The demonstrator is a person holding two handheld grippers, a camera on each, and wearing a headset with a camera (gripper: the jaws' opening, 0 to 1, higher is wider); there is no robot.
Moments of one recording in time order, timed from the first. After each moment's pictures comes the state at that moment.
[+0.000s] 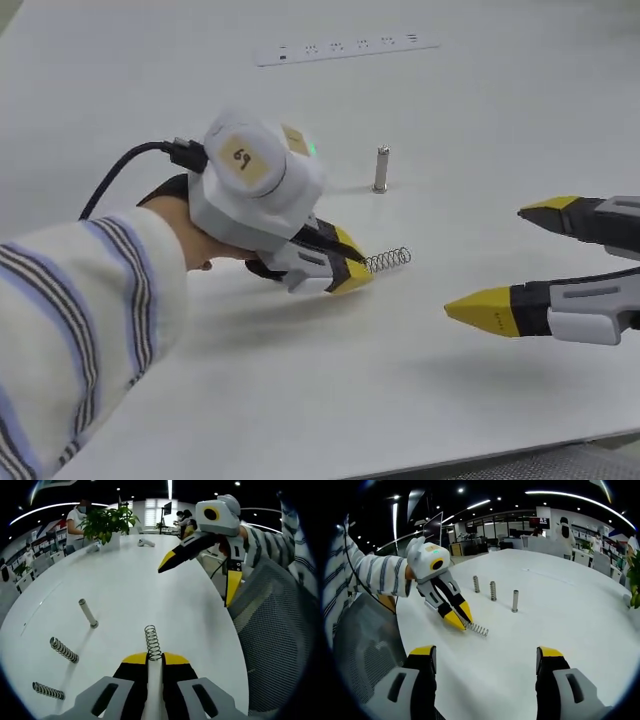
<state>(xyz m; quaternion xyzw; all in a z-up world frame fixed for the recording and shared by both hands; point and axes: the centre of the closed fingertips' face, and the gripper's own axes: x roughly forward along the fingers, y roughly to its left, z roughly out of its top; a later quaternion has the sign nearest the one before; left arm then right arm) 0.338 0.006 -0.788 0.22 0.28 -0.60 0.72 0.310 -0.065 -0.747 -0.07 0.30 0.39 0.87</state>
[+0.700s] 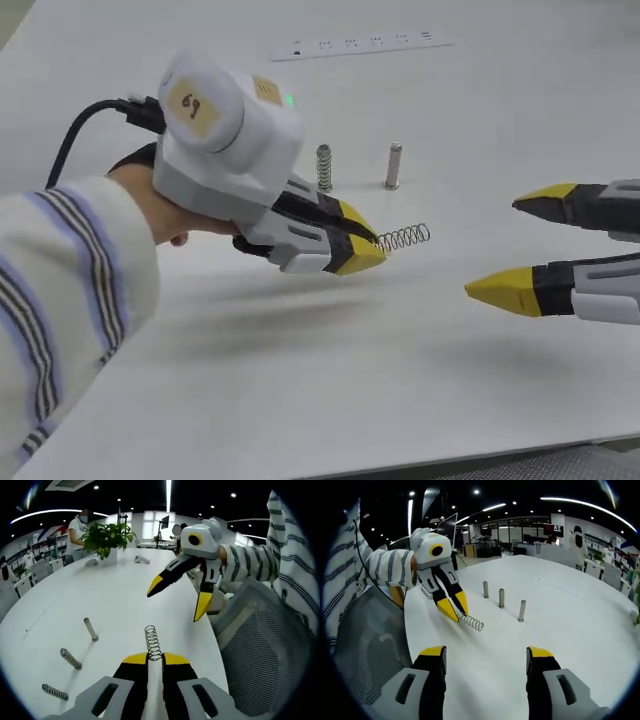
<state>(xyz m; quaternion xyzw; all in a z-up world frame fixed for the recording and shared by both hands) 0.324 0.008 -0.741 0.17 0.24 -0.63 0.72 0.314 -0.057 -0.734 -0.09 0.26 0.45 0.85</state>
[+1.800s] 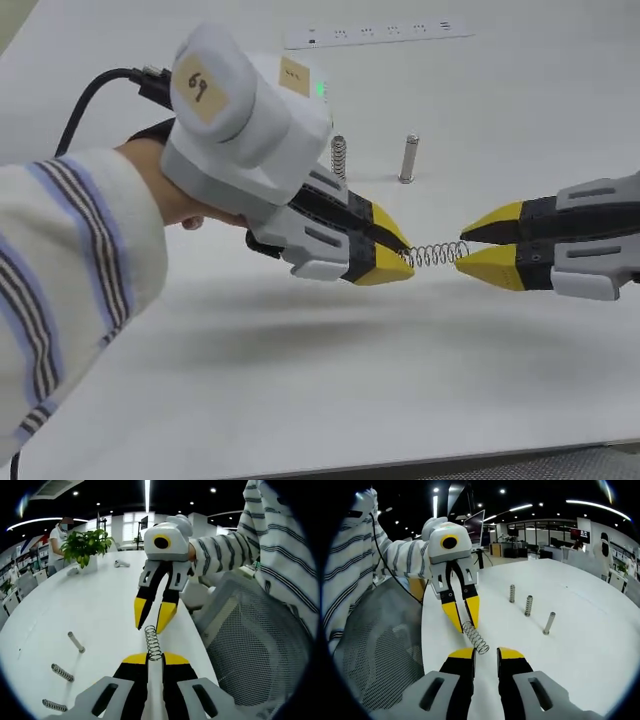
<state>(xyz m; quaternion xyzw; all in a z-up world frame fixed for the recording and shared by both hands) 0.292 -0.002 -0.734 0.19 0.22 -0.68 0.67 0.302 -0.021 -0.737 -0.11 0.26 0.55 0.79</state>
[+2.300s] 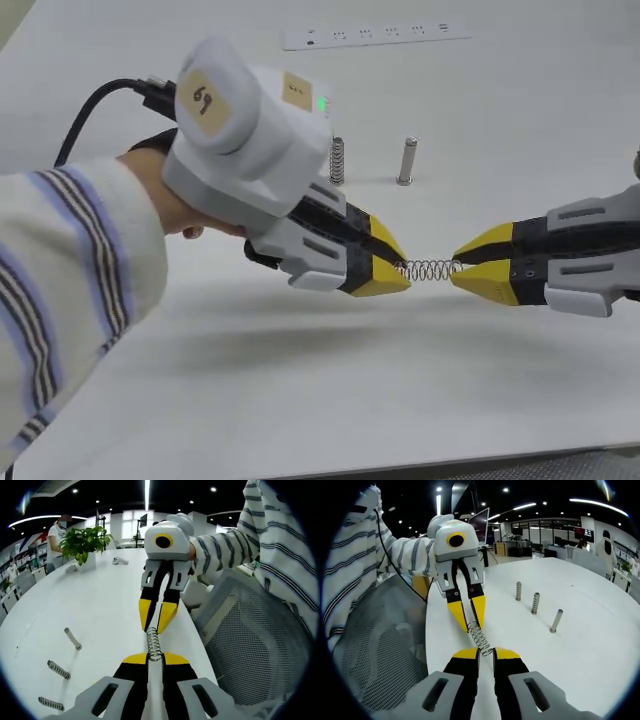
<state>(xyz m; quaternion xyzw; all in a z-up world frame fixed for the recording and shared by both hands) 0.292 0.002 -0.739 0.19 0.23 -0.69 0.66 0.294 -0.017 -0.741 -0.11 0.26 0.56 0.78</state>
